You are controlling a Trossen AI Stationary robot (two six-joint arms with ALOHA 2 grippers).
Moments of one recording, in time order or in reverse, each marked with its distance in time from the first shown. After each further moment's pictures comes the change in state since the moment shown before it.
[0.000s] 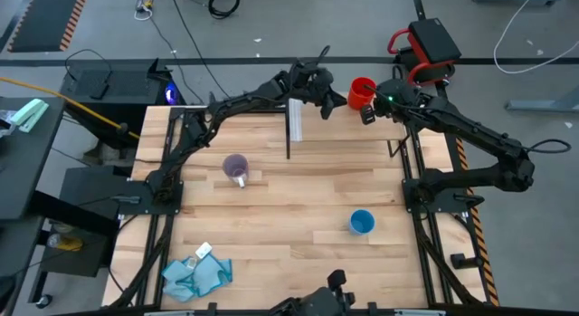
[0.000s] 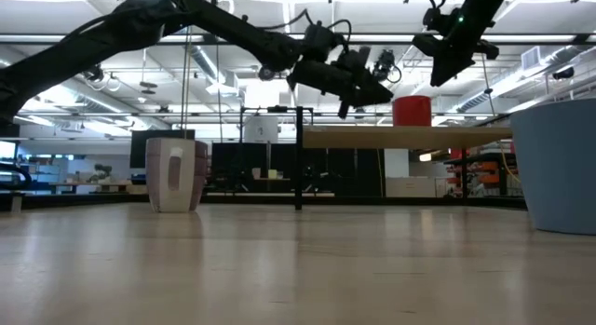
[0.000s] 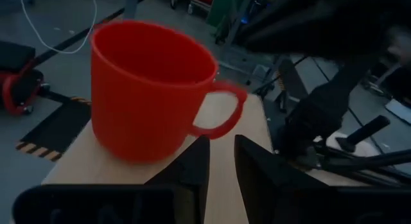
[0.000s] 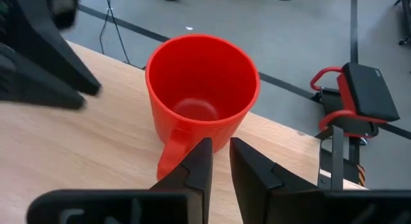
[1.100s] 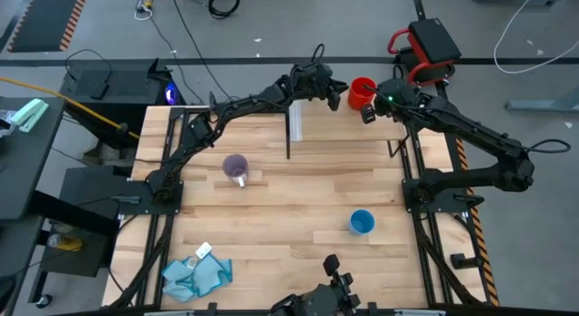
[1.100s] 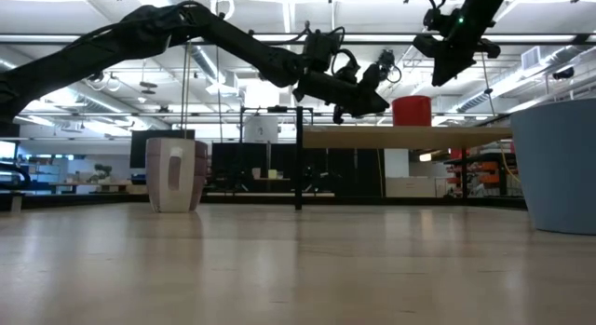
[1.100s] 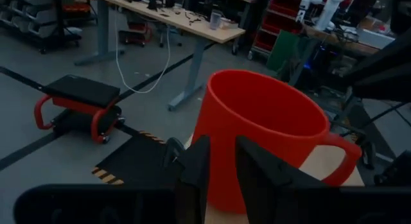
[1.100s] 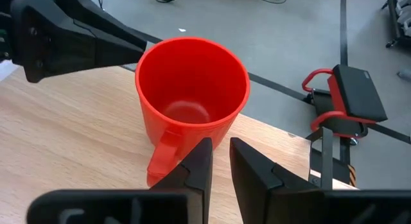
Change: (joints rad) left arm 0.004 0.068 0.000 0.214 -0.295 -0.037; right arm -0.003 0.002 0.000 0.000 0.028 -0.006
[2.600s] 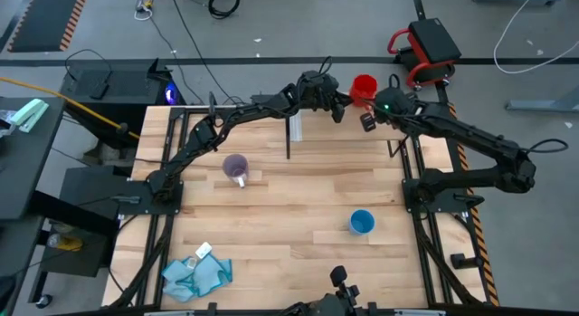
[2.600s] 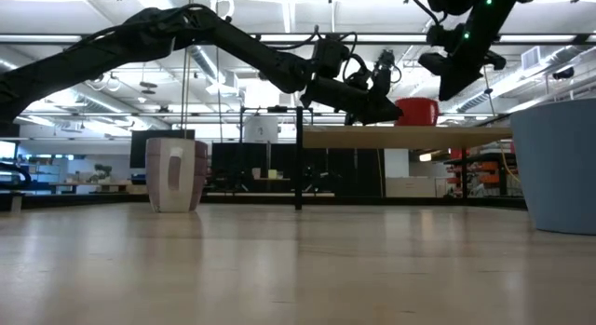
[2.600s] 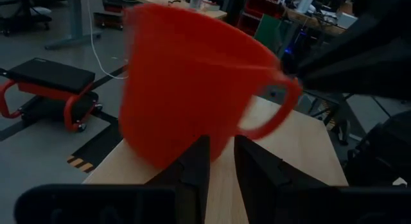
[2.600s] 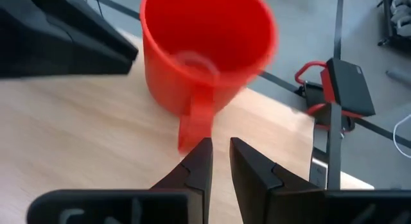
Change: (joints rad) left arm -0.047 0.040 0.000 -0.001 0.039 -0.007; right arm 0.008 -0.024 -0.114 0.026 0.018 -0.026
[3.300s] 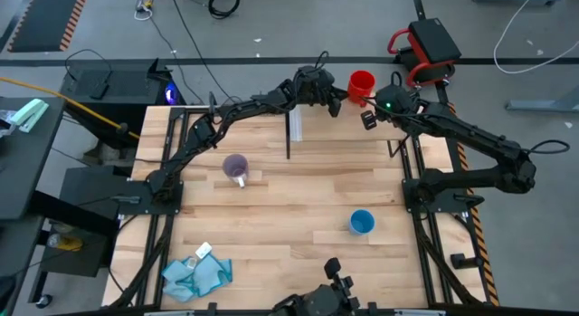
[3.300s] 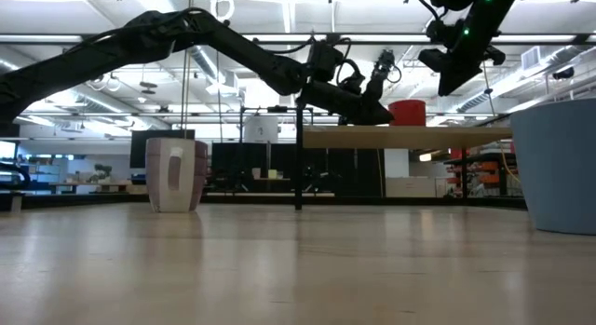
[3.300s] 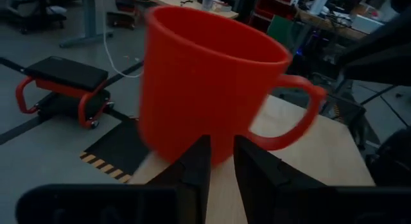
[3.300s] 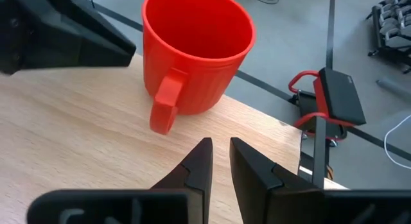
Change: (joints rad) left arm 0.038 0.000 0.000 -0.013 0.000 -0.001; right arm -0.001 -0.006 0.020 0.005 0.026 -0.030
